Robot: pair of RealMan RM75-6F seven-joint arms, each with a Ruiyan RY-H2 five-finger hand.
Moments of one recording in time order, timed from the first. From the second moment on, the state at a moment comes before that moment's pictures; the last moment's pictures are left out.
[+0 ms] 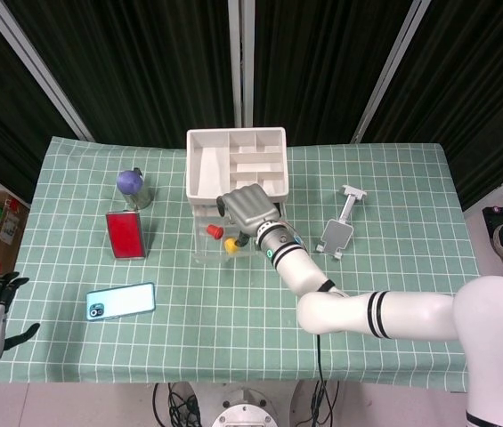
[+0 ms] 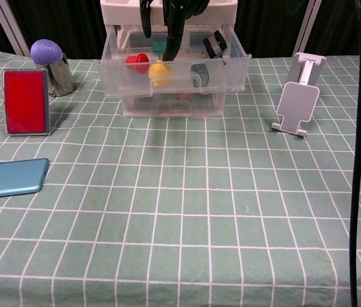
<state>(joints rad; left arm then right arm) -0.02 -1.24 -0.04 -1.50 1.49 1.57 0.08 1.50 -1.36 0.24 -1.64 -0.13 0.82 -0.66</state>
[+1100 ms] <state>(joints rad) -0.03 -1.25 -0.05 -1.48 1.49 1.56 0.07 1.59 -1.39 0.13 -1.55 -0.01 0.70 -0.60</state>
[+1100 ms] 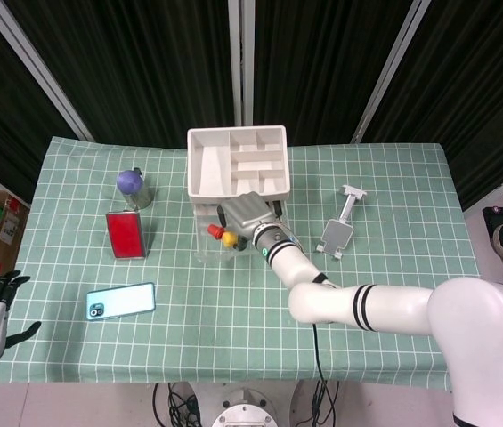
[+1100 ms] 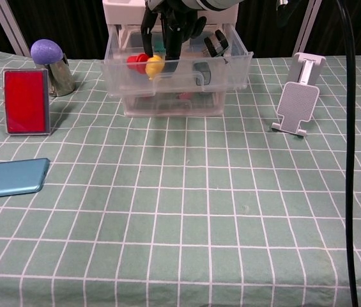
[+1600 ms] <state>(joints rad) -0.02 -1.26 -0.05 -1.47 1.48 1.56 0.06 1.59 -1.42 0.13 -1.51 -0.04 0.69 -0.58</state>
